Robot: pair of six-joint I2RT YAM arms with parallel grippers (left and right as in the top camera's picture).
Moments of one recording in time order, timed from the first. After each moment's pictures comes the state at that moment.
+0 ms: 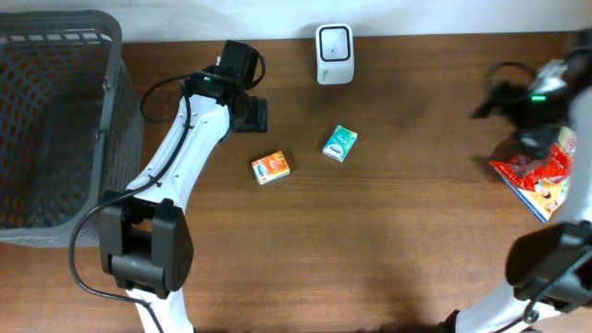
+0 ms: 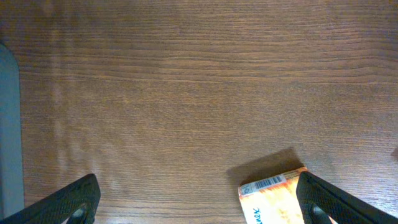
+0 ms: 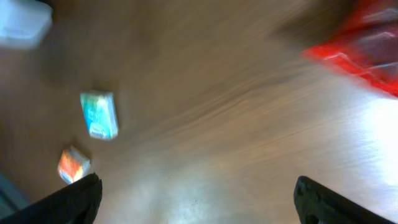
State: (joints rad) left arm -0.30 2.00 1.75 -0.96 -0.23 -0.26; right arm -0.30 1.87 1.91 -1.45 -0.28 0.30
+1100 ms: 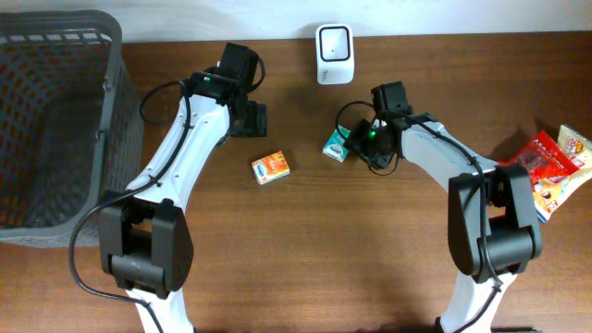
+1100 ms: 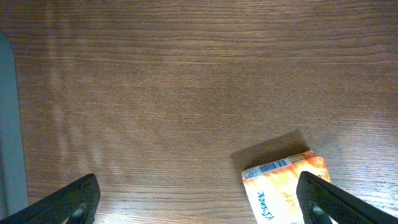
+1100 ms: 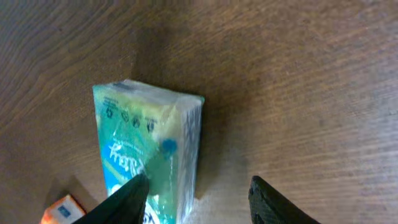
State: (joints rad) left arm -0.30 2.00 1.75 -1.01 -0.22 -0.26; right arm 0.21 2.02 1.33 -0.49 -0.27 0.77
